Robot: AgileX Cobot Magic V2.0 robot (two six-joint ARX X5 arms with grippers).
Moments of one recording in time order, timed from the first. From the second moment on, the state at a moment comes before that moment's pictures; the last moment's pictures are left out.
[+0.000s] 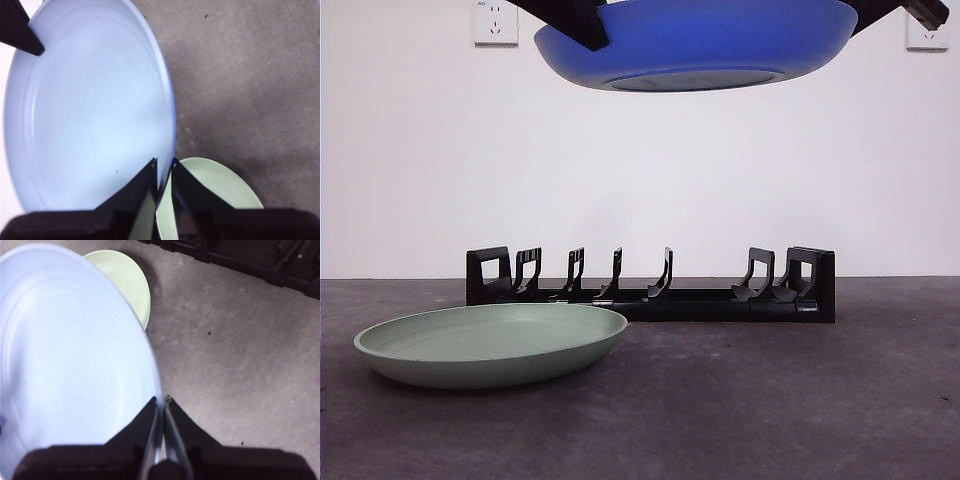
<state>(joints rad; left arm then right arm) -1.11 1.12 1.00 -0.56 -0.32 1.00 0.34 1.52 1.61 -1.22 -0.38 0.01</state>
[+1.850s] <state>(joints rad) -0.29 1.51 1.07 0.26 0.59 -0.07 0.34 1.39 1.89 -1.34 -0.21 0.00</state>
